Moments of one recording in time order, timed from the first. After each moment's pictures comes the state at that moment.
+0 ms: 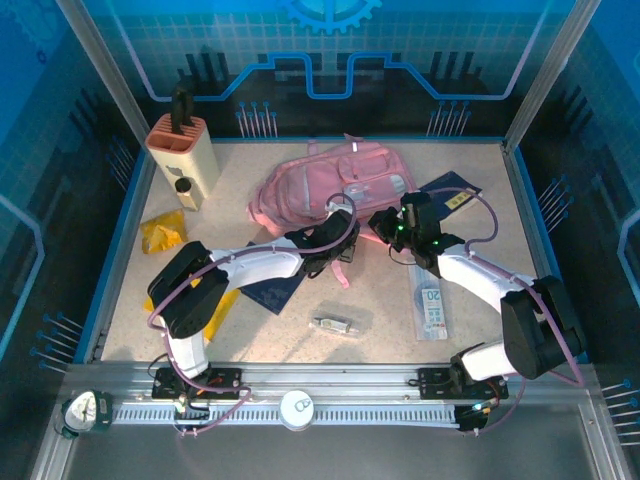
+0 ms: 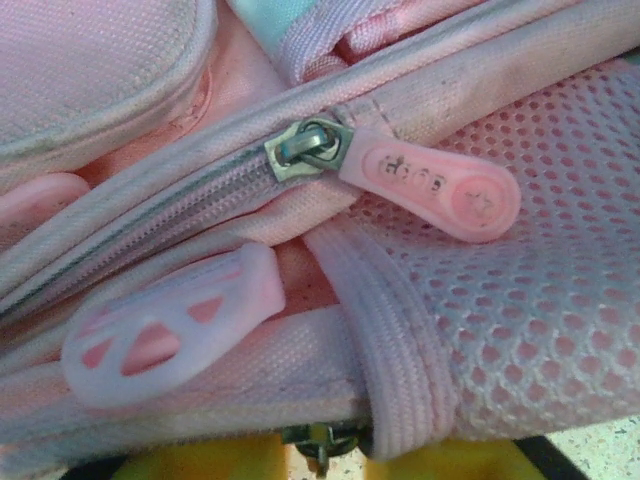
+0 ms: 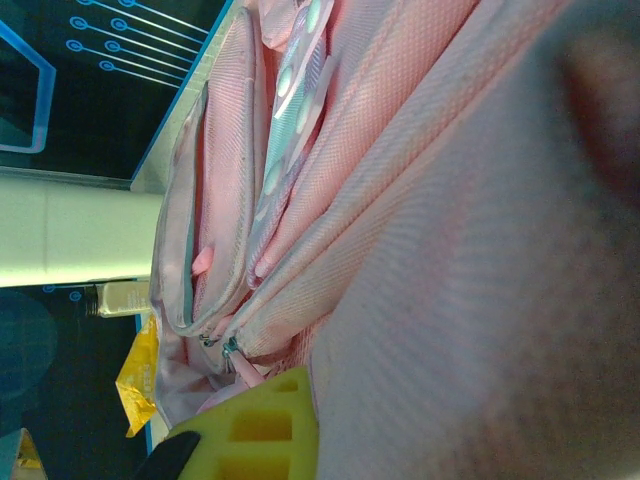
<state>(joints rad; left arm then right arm) -0.82 1.82 1.20 -0.21 -0.32 -0.51 0.39 1.41 0.79 0.03 -0.18 1.08</state>
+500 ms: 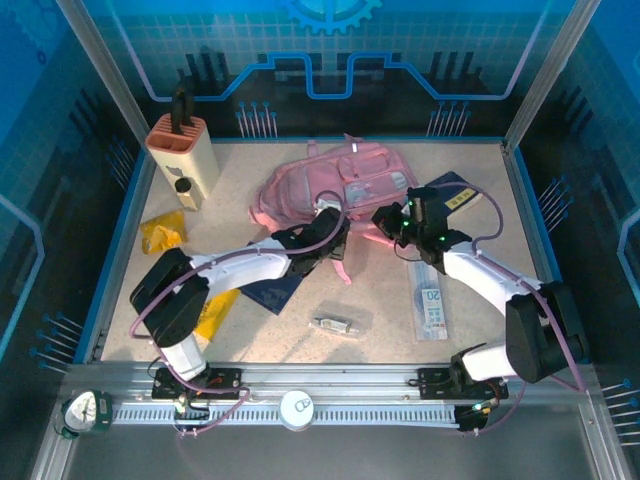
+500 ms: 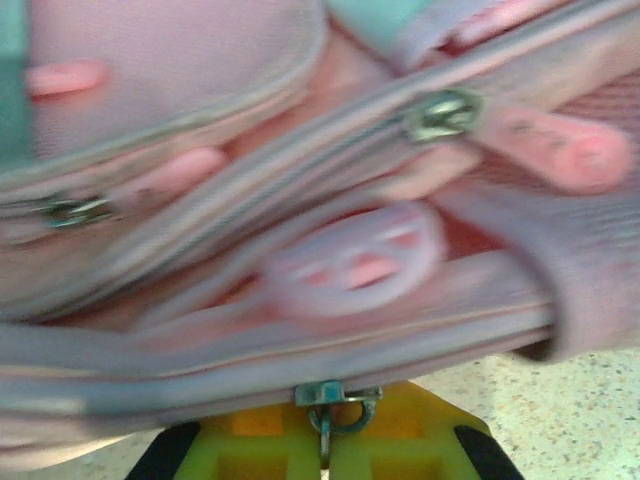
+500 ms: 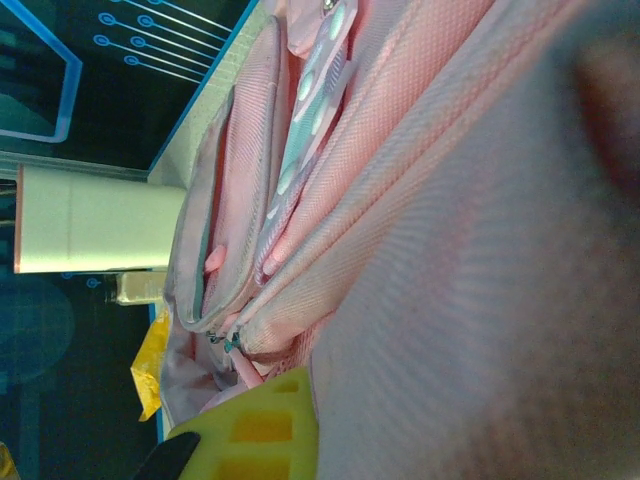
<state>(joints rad) -0.79 1.70 1.14 -0.26 -0.34 -0.51 0.34 1.39 0.82 -0.02 -0.26 1.02</state>
